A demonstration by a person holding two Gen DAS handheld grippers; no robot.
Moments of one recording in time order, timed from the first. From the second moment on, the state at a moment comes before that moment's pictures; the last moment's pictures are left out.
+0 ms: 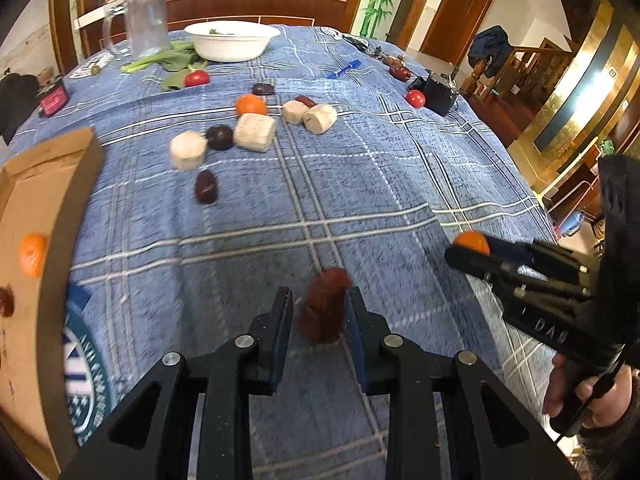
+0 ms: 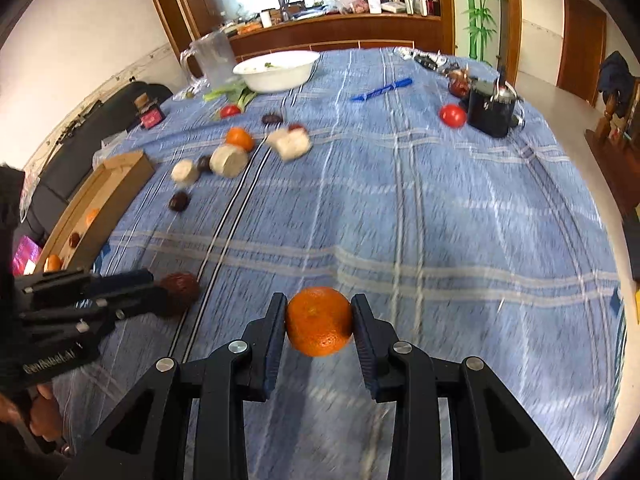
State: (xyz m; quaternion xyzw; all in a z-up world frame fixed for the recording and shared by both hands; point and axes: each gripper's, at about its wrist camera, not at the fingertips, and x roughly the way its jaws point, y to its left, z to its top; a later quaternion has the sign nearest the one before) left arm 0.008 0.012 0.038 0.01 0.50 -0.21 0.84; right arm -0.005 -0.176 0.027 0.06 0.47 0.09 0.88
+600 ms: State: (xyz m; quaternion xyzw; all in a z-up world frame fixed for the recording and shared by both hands) left arm 0.011 -0.011 0.025 0.07 0.50 -0.24 0.83; right arm -0.034 -0.145 0.014 0.03 0.48 0.07 0.87
